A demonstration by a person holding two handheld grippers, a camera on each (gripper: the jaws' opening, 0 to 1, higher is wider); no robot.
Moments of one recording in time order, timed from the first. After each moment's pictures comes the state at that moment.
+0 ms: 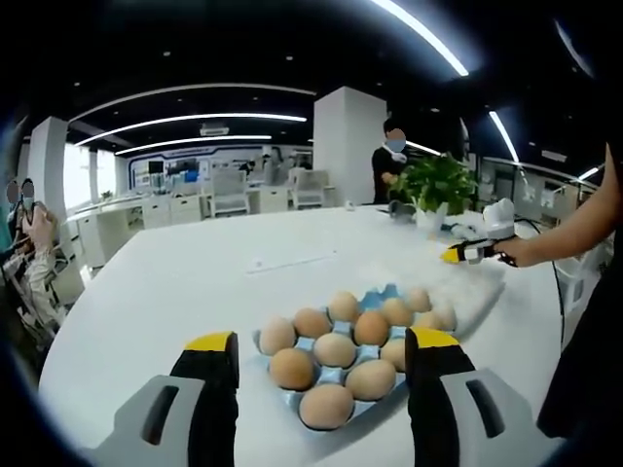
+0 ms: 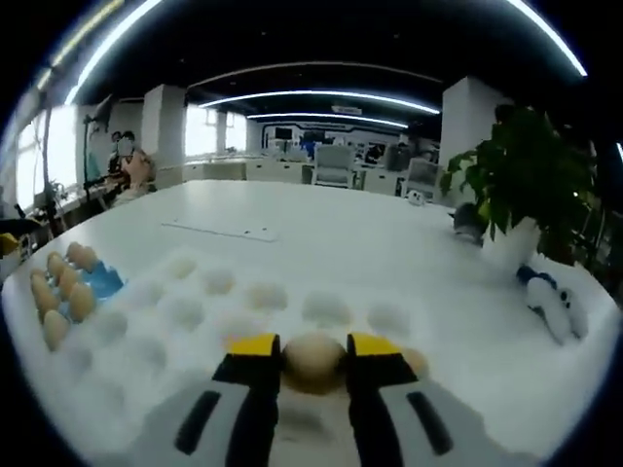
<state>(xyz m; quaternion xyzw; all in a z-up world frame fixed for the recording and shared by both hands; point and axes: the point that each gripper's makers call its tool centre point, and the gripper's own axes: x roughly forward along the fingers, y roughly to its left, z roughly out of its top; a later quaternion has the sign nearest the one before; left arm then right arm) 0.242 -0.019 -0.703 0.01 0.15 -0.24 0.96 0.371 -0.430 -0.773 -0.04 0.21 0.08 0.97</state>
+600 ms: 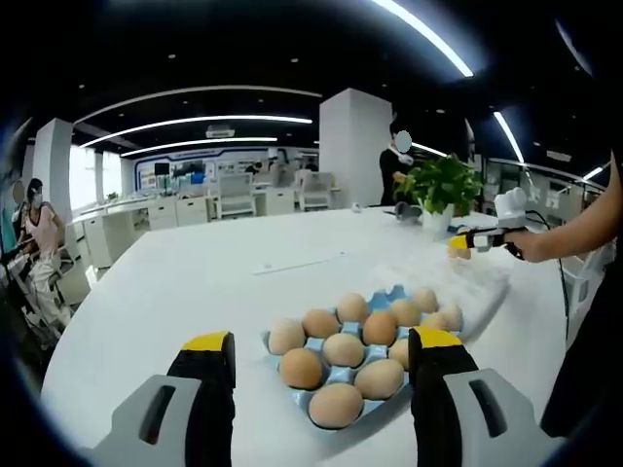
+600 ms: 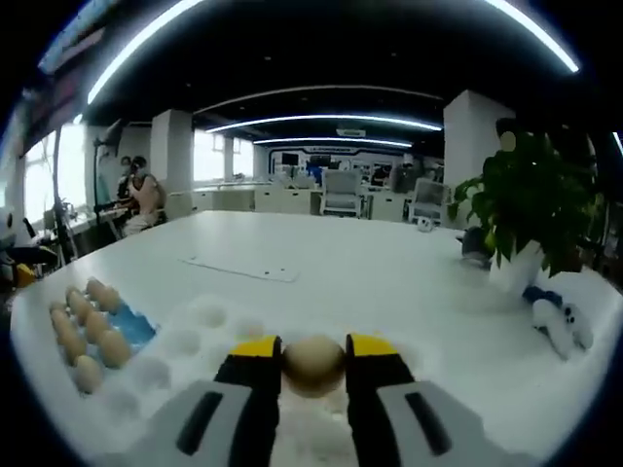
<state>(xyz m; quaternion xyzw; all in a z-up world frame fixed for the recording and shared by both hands) 0.244 -0.014 -0.704 0.01 0.15 -0.23 0.96 0.367 -0.392 -0.718 -0.04 0.14 0.14 0.98</state>
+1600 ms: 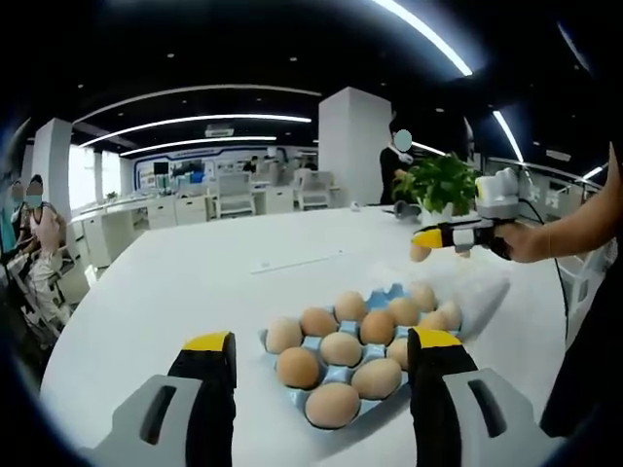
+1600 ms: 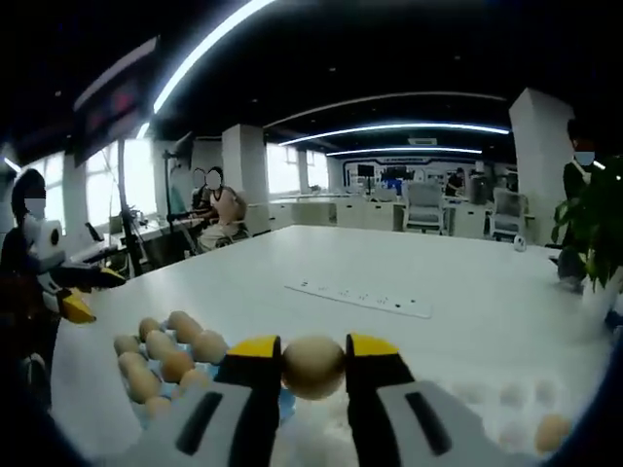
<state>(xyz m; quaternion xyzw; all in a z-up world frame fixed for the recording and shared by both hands) 0.244 -0.014 -0.705 0.02 0.15 -0.23 0.96 0.364 -0.228 -0.703 -0.01 0.12 0.31 0.94</state>
